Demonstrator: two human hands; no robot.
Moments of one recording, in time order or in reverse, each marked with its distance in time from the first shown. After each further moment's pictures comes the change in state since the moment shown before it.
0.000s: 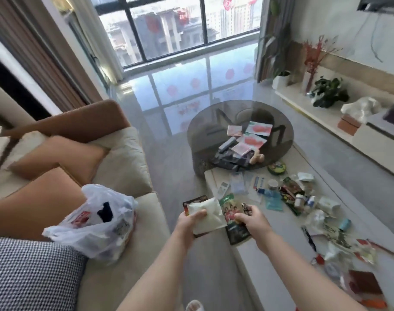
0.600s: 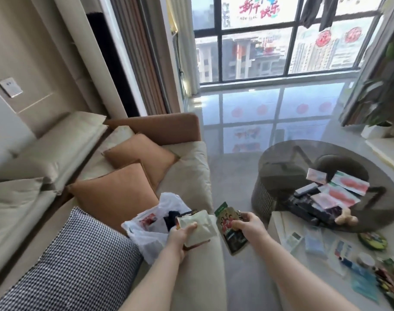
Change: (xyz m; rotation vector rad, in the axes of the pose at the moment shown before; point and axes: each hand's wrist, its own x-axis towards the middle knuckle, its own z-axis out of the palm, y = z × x) left_hand 0.004 0.113 -0.248 -0.313 0.354 0.134; right_hand 0.045 -0.075 0.282 -0.311 -0.258 -0.074
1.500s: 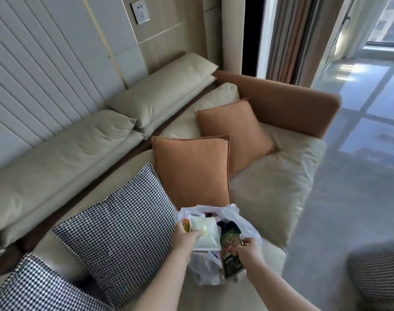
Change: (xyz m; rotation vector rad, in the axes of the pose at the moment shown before) left_hand 0.162 0.064 -0.109 0.044 0.670 -0.022; right_hand 0.189 -0.025 0.221 -0.568 -0.389 0.190
